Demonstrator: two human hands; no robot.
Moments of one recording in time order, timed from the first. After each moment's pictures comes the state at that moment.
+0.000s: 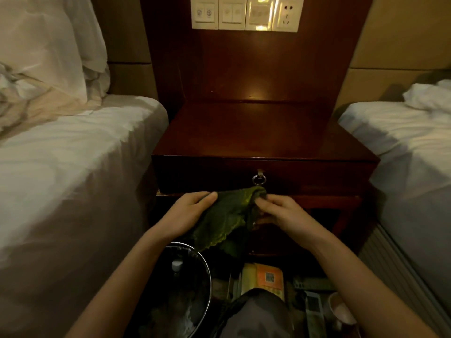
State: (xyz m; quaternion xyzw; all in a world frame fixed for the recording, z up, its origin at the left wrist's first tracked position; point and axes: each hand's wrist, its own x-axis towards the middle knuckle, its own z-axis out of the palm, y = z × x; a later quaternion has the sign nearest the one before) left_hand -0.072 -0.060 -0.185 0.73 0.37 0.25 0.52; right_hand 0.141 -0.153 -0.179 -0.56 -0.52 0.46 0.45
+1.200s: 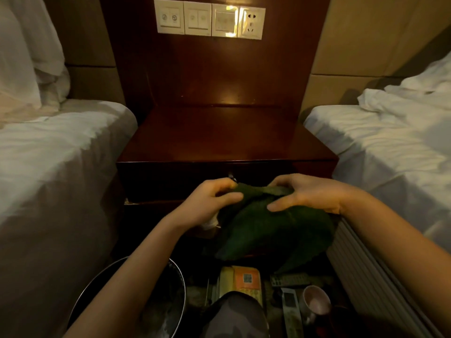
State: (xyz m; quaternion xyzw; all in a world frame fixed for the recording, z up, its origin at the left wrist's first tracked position) left_hand 0.011 -0.078 -0.153 0.80 0.21 0.23 0.51; right_hand 0.216 -0.185 -0.102 -0.67 -0.56 0.44 0.22
